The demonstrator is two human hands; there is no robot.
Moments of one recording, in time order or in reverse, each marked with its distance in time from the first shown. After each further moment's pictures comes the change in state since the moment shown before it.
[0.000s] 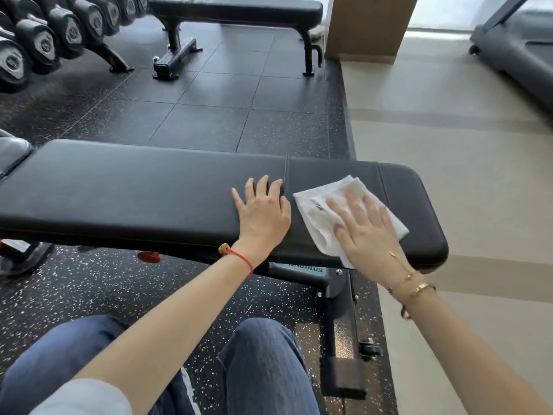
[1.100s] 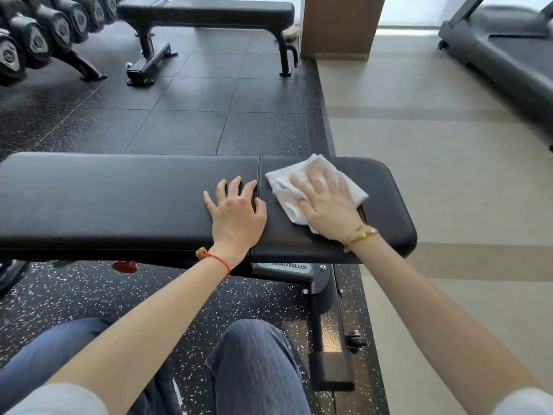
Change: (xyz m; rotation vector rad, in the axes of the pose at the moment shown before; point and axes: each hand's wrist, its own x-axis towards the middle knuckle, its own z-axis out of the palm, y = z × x) left_hand -0.002 0.003 0.007 0.035 0.069 -0.021; right_hand 0.057 0.006 0.000 -0.014 -0.009 -0.029
